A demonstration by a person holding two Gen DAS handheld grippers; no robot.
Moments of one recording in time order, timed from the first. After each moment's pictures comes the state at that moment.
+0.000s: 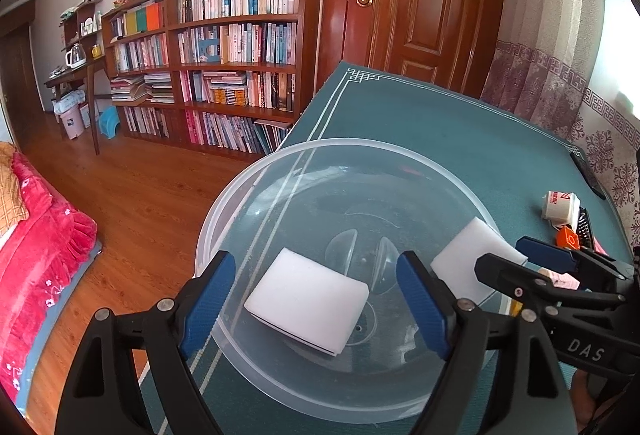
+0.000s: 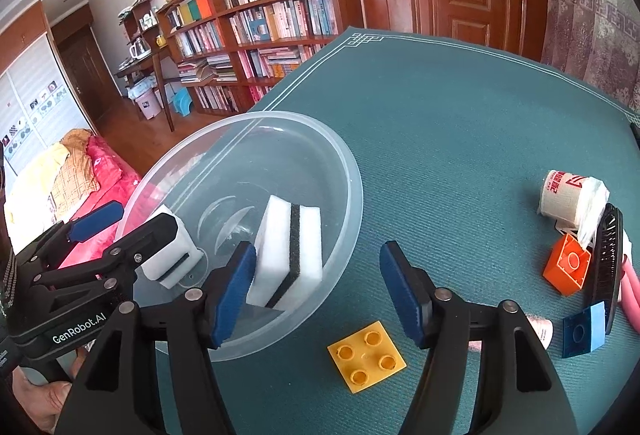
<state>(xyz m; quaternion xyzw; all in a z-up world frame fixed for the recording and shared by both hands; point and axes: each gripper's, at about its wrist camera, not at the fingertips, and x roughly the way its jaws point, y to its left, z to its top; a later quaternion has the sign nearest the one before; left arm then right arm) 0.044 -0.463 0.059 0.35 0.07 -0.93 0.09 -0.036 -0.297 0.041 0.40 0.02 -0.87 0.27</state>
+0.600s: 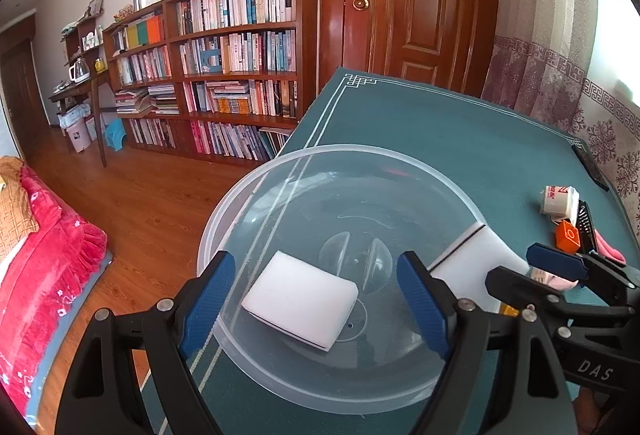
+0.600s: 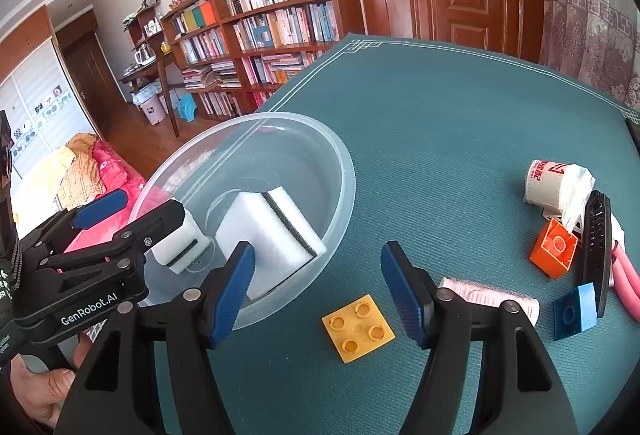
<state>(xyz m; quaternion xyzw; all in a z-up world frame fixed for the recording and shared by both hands) 0.049 -0.447 0.068 0.34 0.05 -0.93 0.10 -0.016 -0.281 0.045 0.39 0.01 -0.88 0.28</state>
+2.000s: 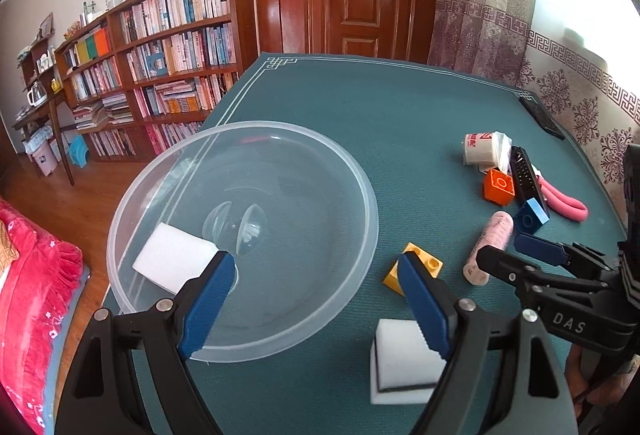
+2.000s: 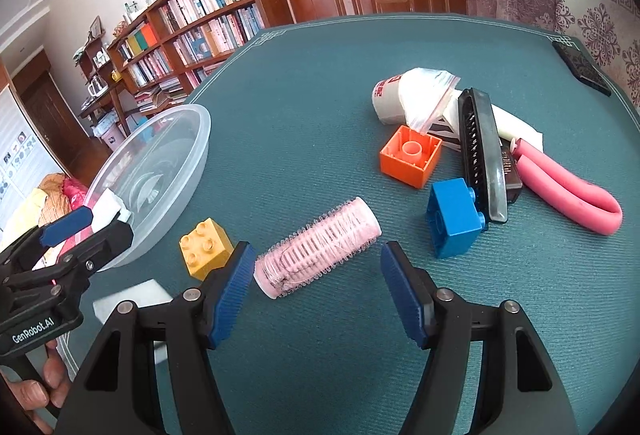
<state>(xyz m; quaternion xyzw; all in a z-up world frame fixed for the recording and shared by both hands) 0.061 -0.367 0.063 0.38 0.01 -0.92 0.02 -0.008 -0.181 0.018 0.42 -0.05 -0.89 0.19</state>
